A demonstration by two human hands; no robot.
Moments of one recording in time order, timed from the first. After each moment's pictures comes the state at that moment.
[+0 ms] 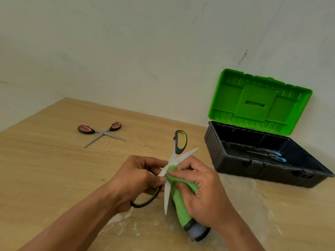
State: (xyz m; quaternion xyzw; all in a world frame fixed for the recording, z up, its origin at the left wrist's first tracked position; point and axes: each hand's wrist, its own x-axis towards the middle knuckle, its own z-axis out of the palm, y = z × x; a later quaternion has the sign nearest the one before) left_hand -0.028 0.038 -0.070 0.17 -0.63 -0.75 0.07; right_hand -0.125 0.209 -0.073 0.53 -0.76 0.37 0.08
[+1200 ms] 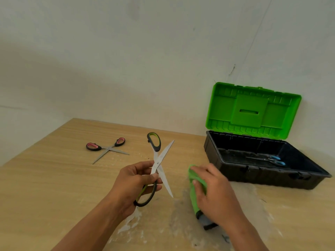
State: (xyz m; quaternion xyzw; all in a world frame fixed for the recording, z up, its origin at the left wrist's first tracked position) left_hand -0.029 0.028 -0.072 0.23 -0.53 -0.80 0.17; right_hand -0.142 0.224 -0.078 0.39 -0.87 0.28 0.13
